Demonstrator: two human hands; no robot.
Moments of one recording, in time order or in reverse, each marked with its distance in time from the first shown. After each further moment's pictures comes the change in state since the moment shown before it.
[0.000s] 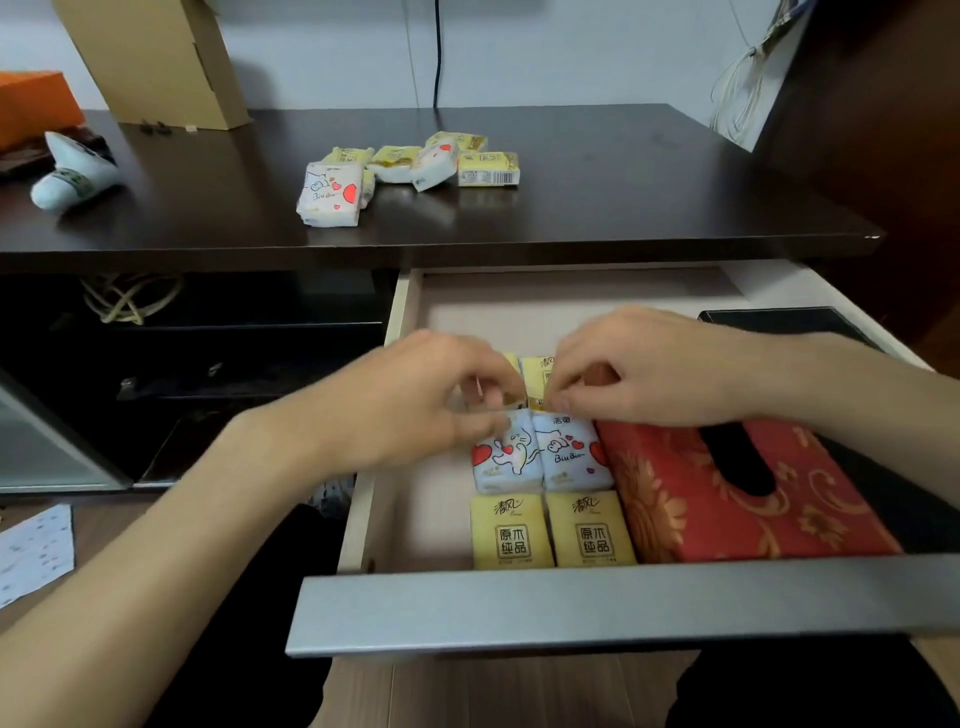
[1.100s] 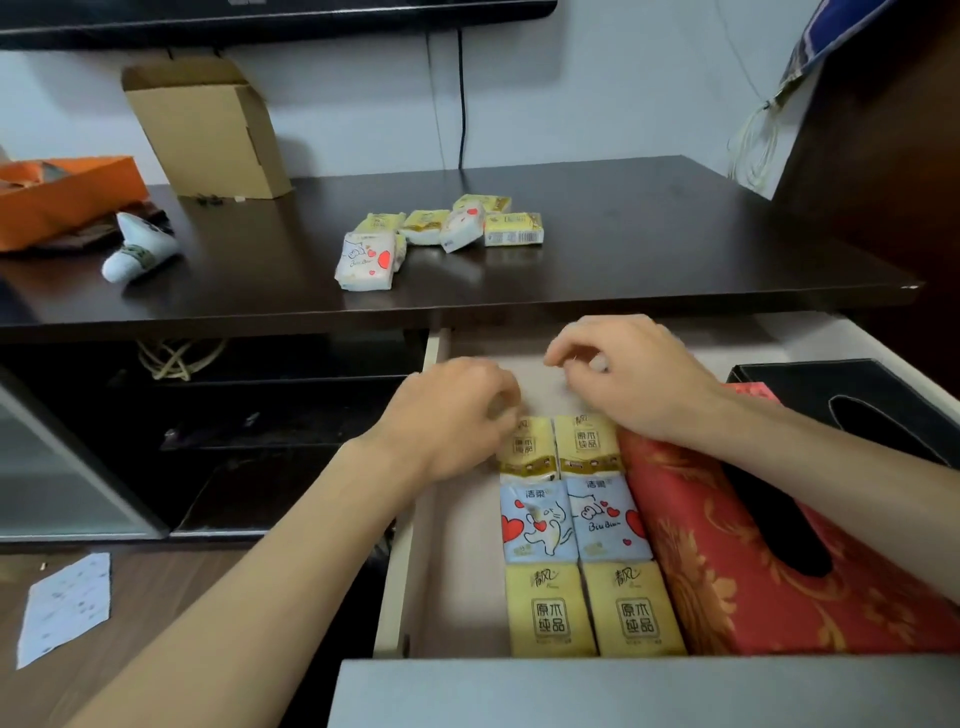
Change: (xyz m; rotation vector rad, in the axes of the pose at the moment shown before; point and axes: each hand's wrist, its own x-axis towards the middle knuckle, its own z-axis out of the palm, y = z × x) left_hand 0.043 -0.032 0.012 0.354 0.179 -0.227; right_hand 0.051 0.024 0.015 0.101 0.489 0.245
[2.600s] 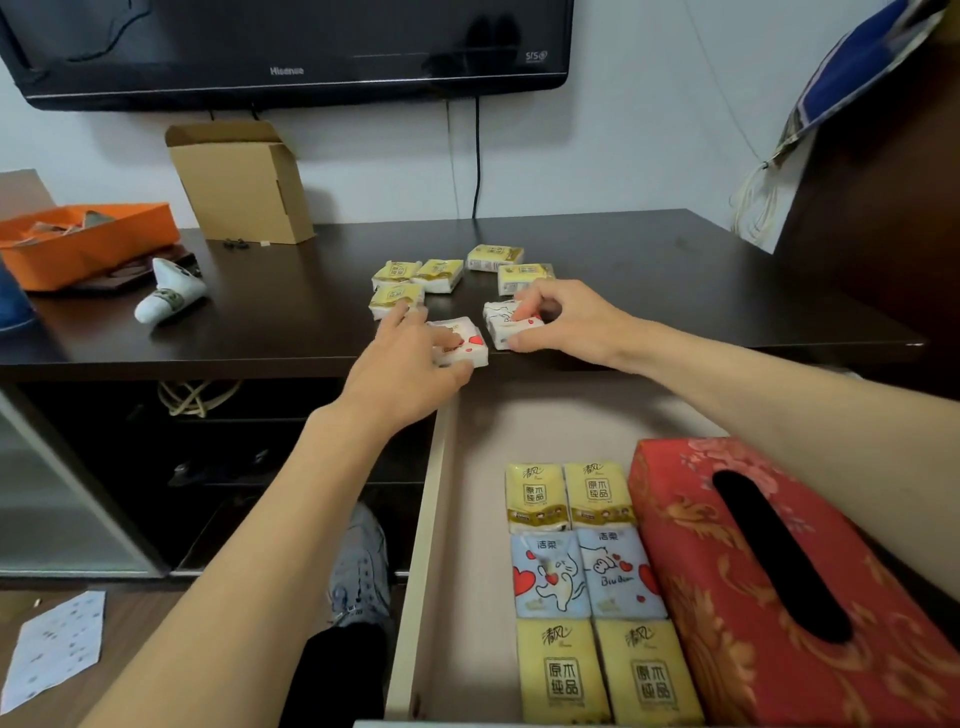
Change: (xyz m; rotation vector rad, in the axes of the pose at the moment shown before) left_hand 0.038 -0.060 -0.039 -0.208 0.158 -0.324; right_hand 0.124 0.012 0.007 0.506 -0.102 0.044
